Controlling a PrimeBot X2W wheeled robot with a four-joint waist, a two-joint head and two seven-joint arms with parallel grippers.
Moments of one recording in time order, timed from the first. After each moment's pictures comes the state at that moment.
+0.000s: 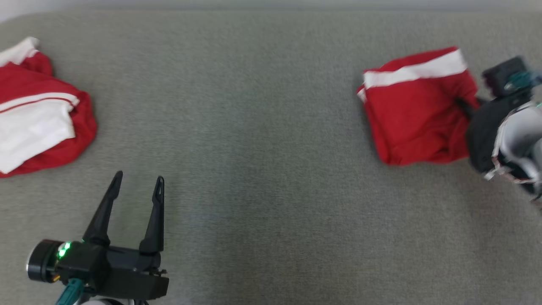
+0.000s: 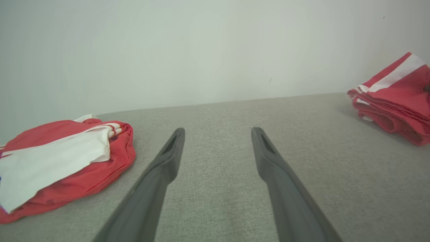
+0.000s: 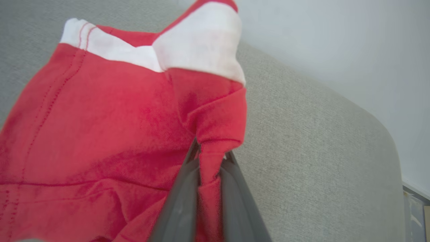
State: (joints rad) left arm -0.15 0.17 -0.08 0.02 -0.16 -0.13 -0.26; right arm -0.83 -0.62 0.55 0.49 0.47 0.13 0.42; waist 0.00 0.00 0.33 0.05
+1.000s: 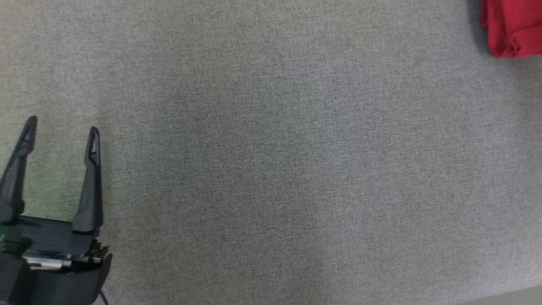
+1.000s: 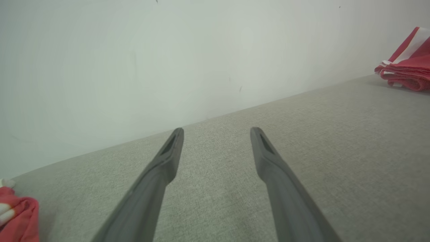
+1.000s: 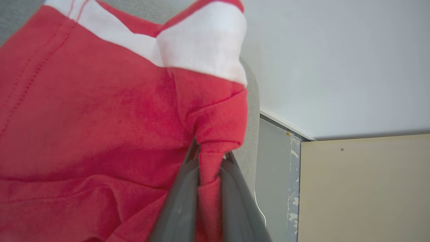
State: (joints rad) left arm -0.18 0.34 0.00 -0.33 -0.10 -0.09 -0.25; right arm -1.26 -0.87 0.77 0.65 0.50 0.13 0.37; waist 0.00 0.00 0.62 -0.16
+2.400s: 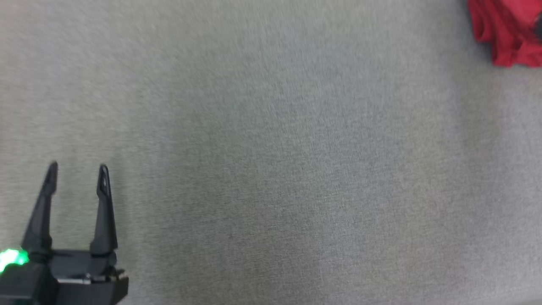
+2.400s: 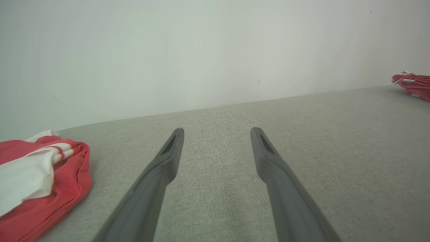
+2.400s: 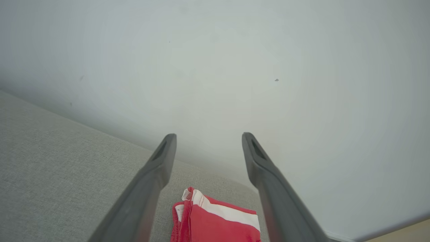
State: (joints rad) left arm -0.10 0.27 0.00 -0.21 -0.16 -0.03 -0.26; right arm -1.34 -0.65 0.70 0.84 0.46 0.13 -0.10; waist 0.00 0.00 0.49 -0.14
